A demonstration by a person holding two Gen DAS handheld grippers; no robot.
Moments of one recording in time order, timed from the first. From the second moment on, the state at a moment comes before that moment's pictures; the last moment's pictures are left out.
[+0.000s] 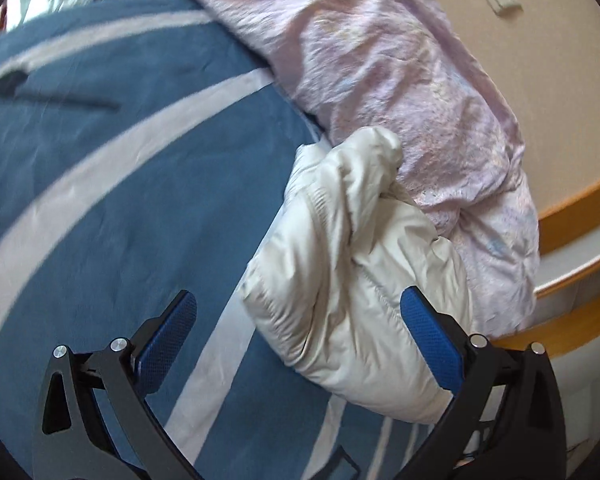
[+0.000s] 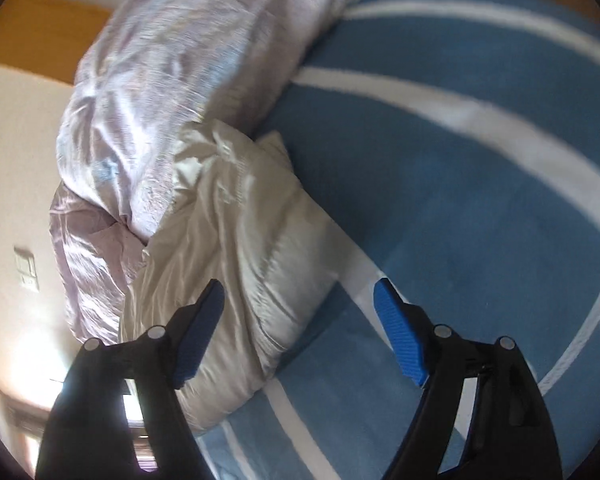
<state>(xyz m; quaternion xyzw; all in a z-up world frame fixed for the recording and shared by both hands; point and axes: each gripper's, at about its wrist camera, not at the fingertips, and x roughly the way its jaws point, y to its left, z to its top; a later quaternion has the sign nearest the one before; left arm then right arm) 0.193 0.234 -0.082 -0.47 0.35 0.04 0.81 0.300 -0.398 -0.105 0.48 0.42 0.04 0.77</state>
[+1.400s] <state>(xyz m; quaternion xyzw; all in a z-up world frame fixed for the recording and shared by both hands) 0.129 0.229 -0.078 -0.56 0.26 0.00 0.79 0.236 -0.355 -0.061 0.40 0.36 0.13 0.84</state>
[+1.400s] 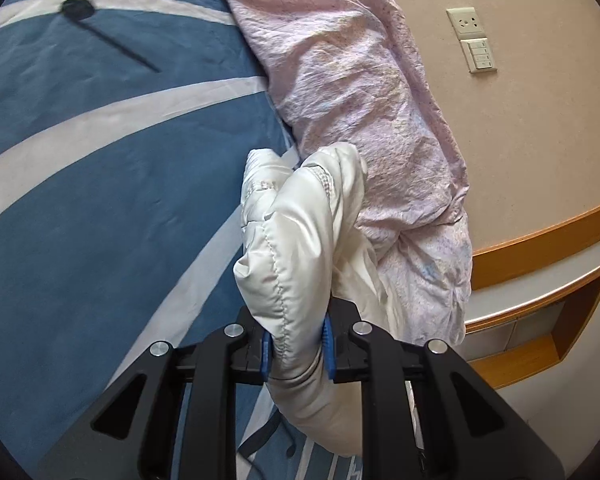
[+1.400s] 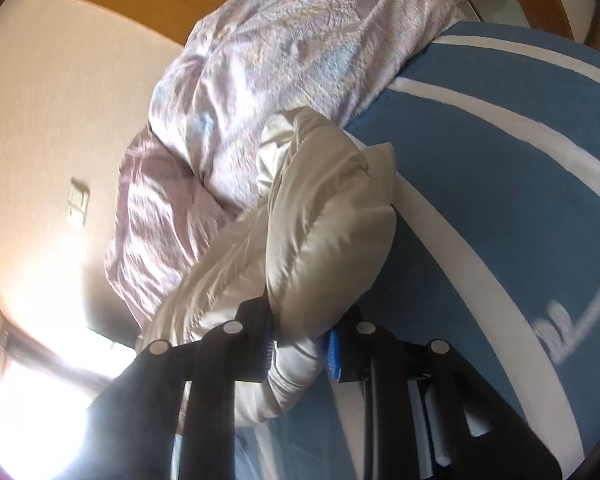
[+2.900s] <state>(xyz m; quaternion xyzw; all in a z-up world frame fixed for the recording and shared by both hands) 0.094 0.204 -0.088 -0.42 0.29 0.08 0.85 0.207 -0.141 0.000 -0.07 0.30 0.09 0.95</state>
